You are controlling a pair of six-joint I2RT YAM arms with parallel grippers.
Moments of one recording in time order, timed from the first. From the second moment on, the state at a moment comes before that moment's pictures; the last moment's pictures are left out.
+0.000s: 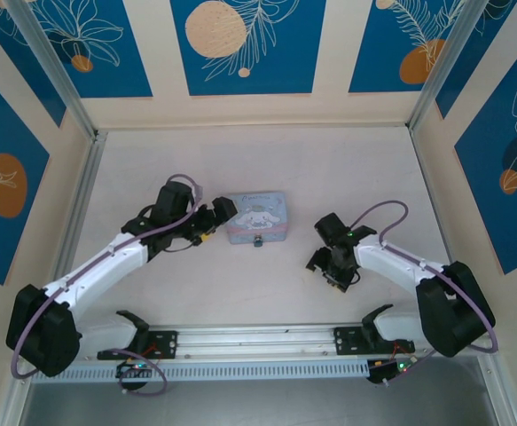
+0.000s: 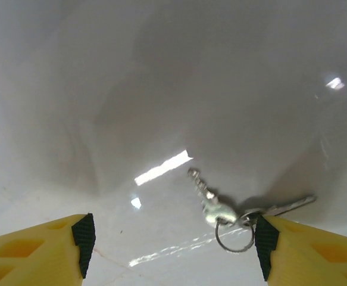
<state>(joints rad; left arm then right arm) -0.53 1.20 0.83 -0.32 0.35 -1.01 0.52 1.28 0.62 -0.80 -0.10 1.12</state>
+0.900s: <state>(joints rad) -0.53 1.37 0.96 -0.31 0.48 -0.96 0.71 1.28 0.68 -0.88 0.00 1.28</state>
